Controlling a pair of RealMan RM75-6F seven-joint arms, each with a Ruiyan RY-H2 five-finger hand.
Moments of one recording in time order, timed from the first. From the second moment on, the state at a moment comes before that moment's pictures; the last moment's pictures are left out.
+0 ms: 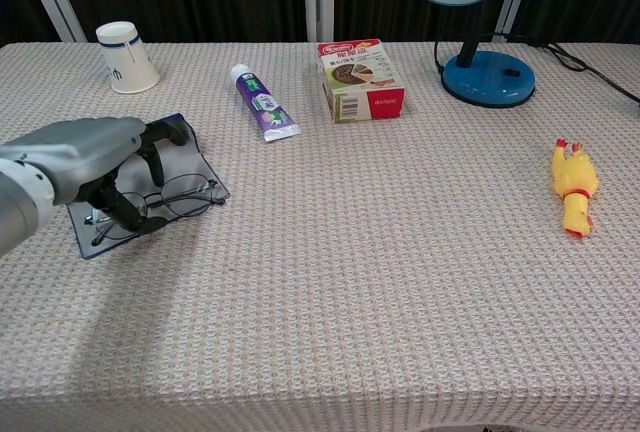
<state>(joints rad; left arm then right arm) -0.60 -1.74 -0.14 -1.78 0.76 1.39 0.86 0.05 -1.10 0.10 -1.37 -1.42 1.41 0.41</state>
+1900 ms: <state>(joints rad) -0.56 -1.77 -0.10 -1.63 0.96 1.32 0.74 0.05 -1.10 0.09 -1.37 -1.41 1.39 0.39</state>
